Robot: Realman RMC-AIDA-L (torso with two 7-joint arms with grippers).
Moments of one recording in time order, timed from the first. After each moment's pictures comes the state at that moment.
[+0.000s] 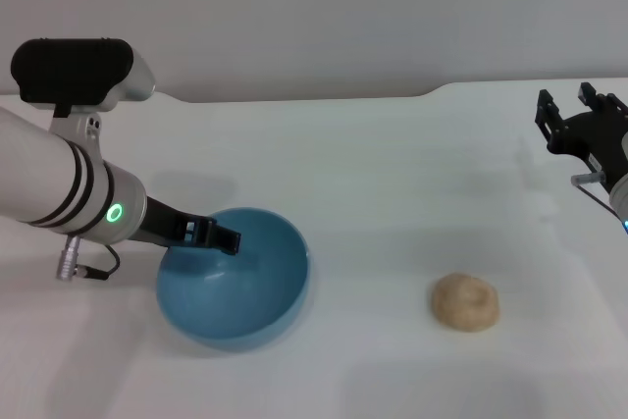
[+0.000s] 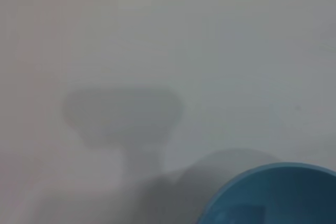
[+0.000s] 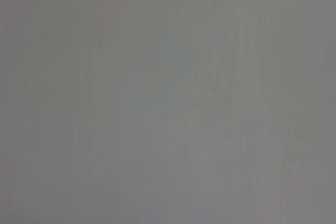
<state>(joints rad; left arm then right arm) -0.47 -2.06 1.64 1.34 -0.50 -1.21 -0.05 0.51 2.08 -1.96 -0.24 0.56 -0.77 0.09</state>
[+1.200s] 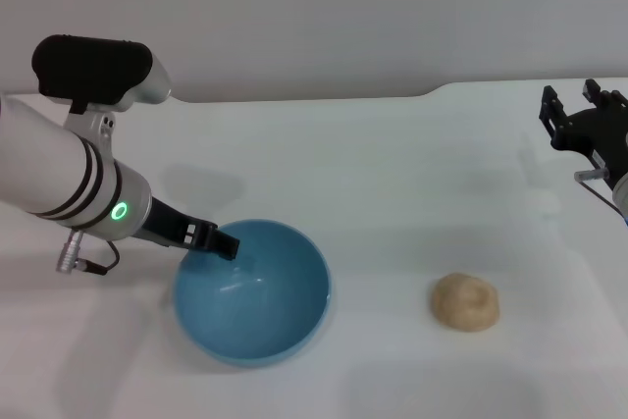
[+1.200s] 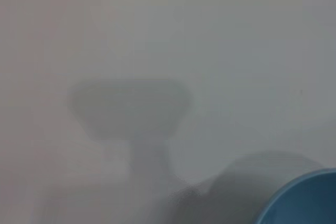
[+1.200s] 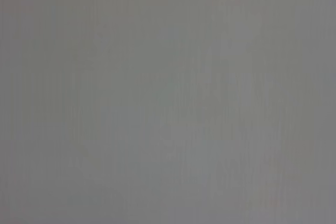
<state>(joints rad) -0.53 -2.05 1.63 1.25 -0.50 -1.21 0.03 0.52 2.08 -1.95 -0.24 0.57 -0.77 0.09</state>
